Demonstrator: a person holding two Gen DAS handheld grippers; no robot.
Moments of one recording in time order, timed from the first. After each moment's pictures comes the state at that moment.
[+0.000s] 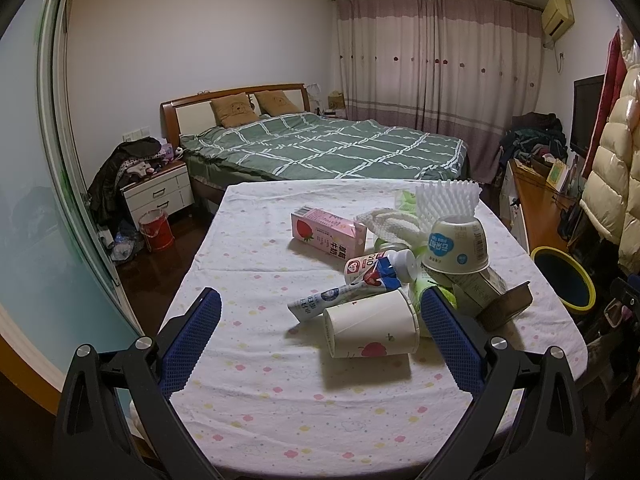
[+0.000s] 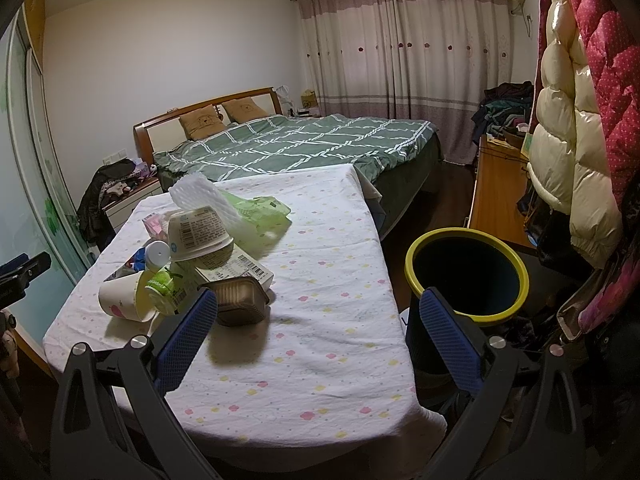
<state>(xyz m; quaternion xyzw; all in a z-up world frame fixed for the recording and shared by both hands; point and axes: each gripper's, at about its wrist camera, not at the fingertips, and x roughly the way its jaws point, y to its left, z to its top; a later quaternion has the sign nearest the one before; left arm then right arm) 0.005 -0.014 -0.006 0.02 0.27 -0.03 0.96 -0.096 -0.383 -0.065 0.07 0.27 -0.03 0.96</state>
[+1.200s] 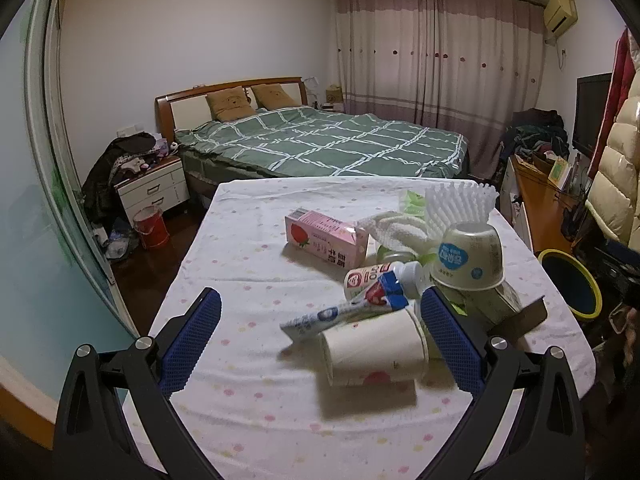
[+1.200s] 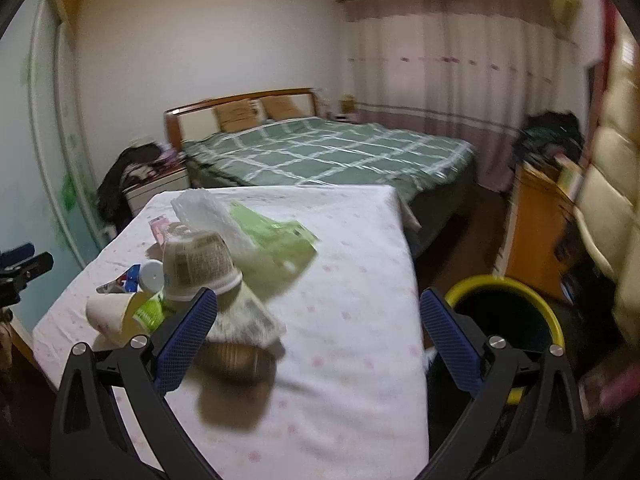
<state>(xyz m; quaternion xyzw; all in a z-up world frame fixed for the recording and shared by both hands) 0.051 -0.020 -0.014 0.02 0.29 -0.03 0.96 -0.001 -0.378 -0.064 0.02 0.26 0.04 0.96</state>
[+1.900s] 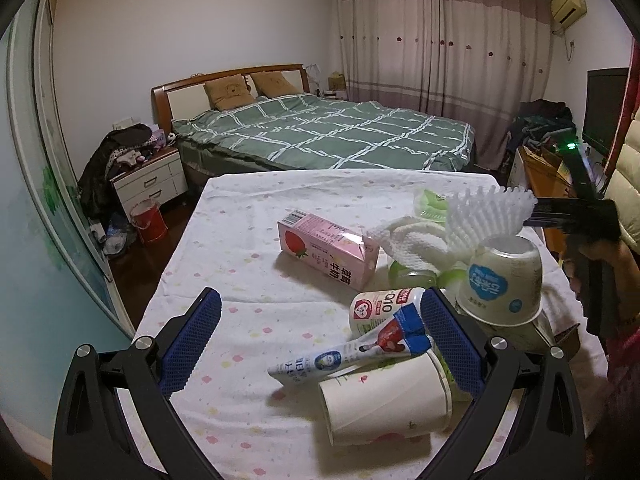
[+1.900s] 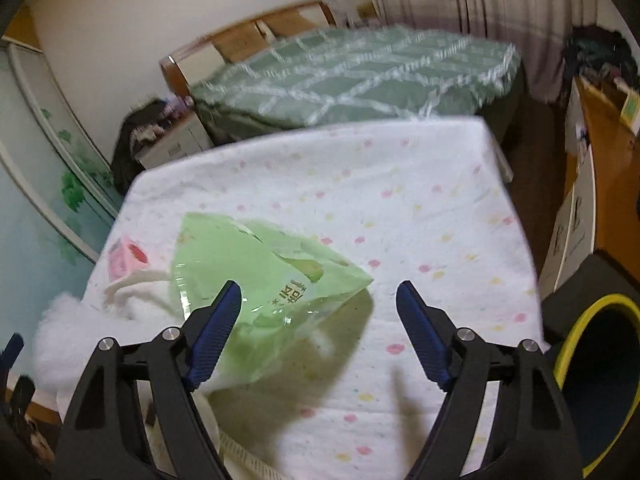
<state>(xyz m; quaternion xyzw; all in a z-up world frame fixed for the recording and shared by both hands) 0.127 -0.031 -0.036 0.02 0.31 -0.02 0.95 0.226 -0.357 -0.113 0.11 0.44 0.10 0.88</state>
